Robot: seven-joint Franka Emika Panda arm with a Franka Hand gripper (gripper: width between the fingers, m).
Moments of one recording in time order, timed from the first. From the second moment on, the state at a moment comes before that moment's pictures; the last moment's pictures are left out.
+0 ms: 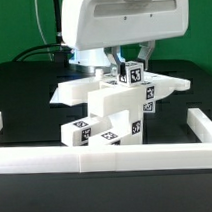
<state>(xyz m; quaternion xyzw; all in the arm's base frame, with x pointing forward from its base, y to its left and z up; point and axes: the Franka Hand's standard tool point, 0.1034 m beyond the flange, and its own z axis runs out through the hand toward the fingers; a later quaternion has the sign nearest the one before) 0.599 0.016 0.120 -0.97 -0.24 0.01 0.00</state>
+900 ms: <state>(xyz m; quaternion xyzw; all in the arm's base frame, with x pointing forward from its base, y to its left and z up) 0.599 0.017 0.120 -0.99 0.11 0.01 0.00</state>
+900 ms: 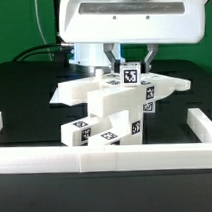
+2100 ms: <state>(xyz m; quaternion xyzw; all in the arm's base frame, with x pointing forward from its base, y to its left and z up) 0.598 0.021 0.118 -0.82 0.57 0.03 0.04</state>
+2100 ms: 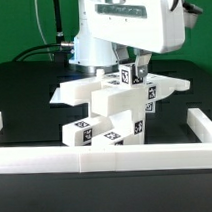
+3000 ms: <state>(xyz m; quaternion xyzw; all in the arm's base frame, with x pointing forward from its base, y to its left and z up) 0.601 0.022 0.119 -0.95 0.30 0.02 0.04</state>
